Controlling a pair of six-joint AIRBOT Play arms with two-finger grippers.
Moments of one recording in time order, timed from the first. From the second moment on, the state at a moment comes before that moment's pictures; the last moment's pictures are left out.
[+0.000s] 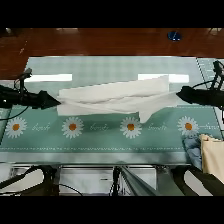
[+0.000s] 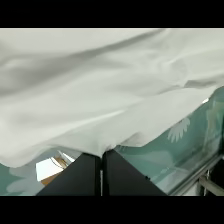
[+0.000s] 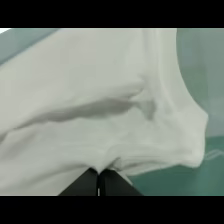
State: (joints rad) left arm 0.34 -1.27 0.93 0.74 -1.33 -1.04; right arm -0.24 -1.01 0.82 -0.95 0.85 1.34
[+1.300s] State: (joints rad) left arm 0.32 -1.61 1.09 0.51 -1.01 -1.02; right arm -0.13 -1.55 1.12 -0.86 0.55 1.28
